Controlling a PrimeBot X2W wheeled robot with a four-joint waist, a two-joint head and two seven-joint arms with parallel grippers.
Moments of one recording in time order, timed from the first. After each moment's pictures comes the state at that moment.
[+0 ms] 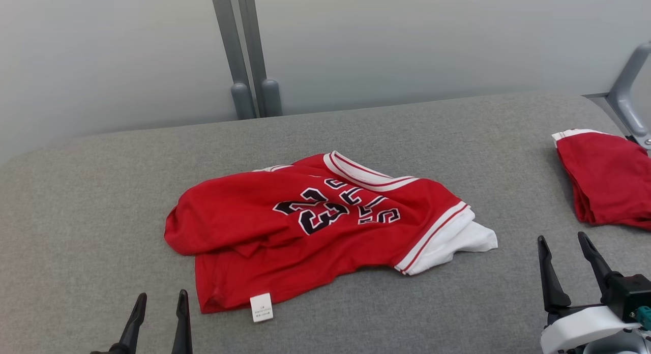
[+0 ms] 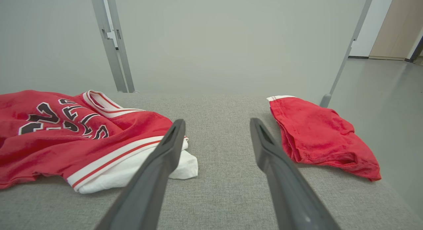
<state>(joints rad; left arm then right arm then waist) 0.21 0.07 0.00 0.09 -0.23 -0.13 -0.26 0.08 -0.17 -0.07 0.15 0.13 0.13 -0.26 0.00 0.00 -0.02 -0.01</state>
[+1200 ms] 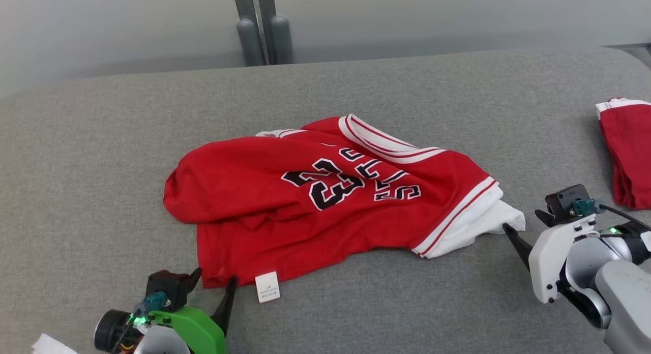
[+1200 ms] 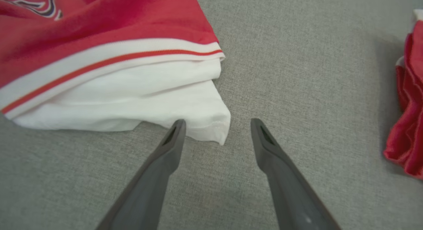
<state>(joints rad) -0.06 0.22 -0.27 0.29 -0.29 -0.13 0.10 -0.30 -0.49 0.38 0.40 0.41 0.13 0.24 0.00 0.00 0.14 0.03</state>
